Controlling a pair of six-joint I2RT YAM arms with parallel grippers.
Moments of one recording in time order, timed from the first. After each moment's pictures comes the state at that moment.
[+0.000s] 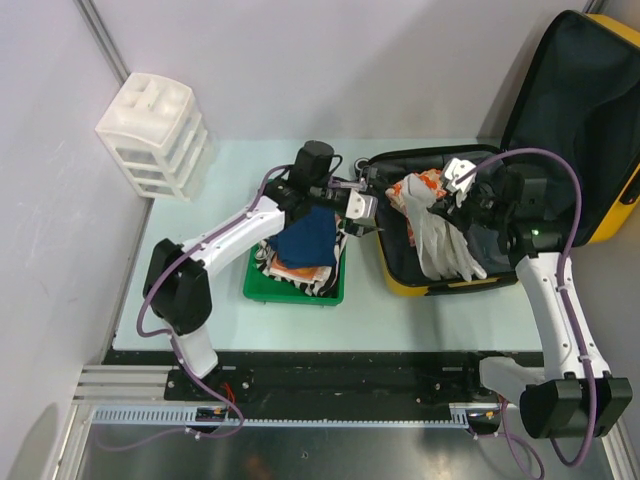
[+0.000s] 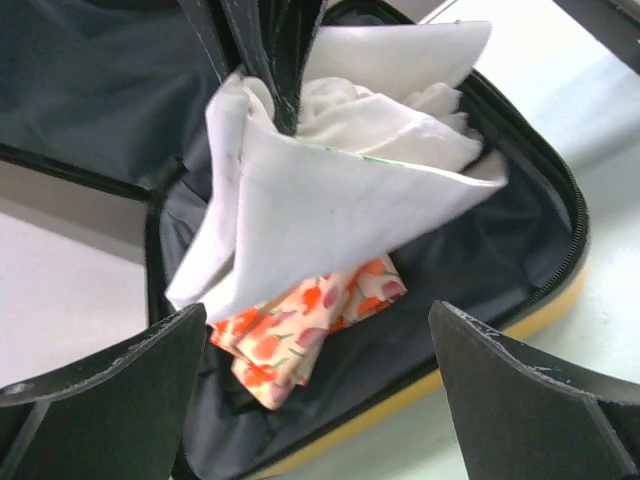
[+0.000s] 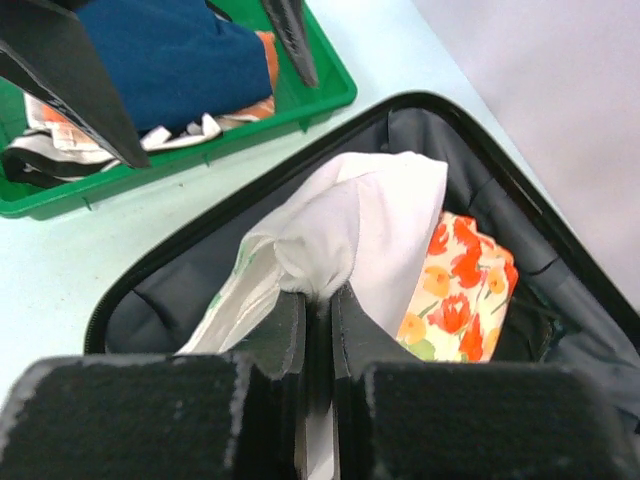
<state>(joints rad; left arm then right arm) -0.67 1.77 1.52 -0.20 0.95 0.99 0.03 1.10 1.13 -0.53 -0.75 -0.70</state>
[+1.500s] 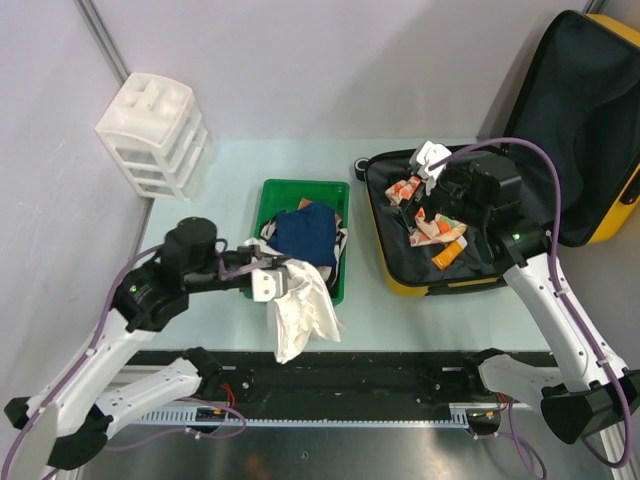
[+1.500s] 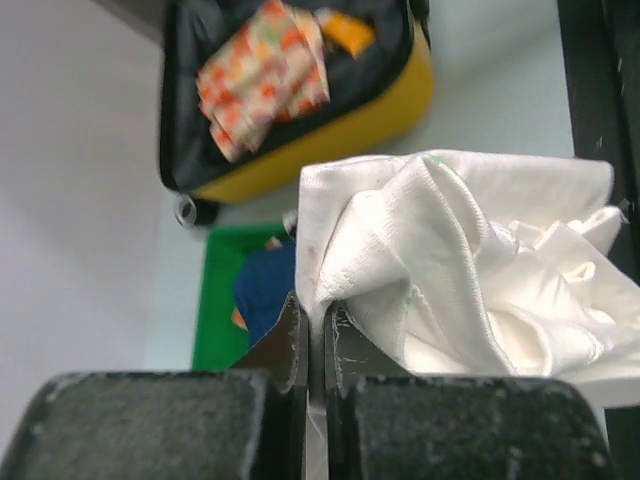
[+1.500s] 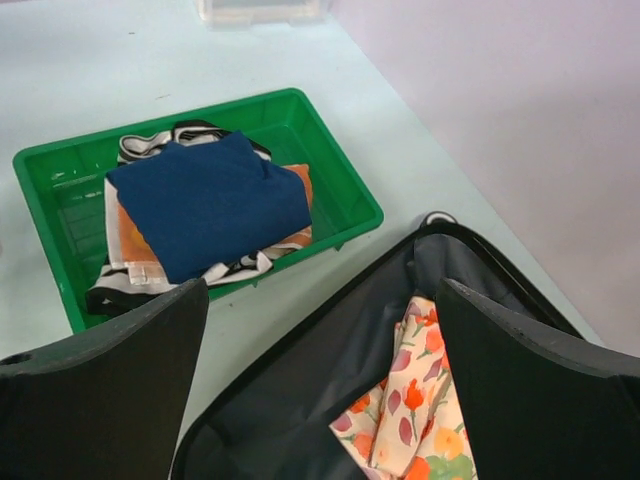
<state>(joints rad) -0.71 0.81 1.15 -0.74 0.52 0.87 0.37 1.08 1.24 -0.37 -0.54 -0.41</state>
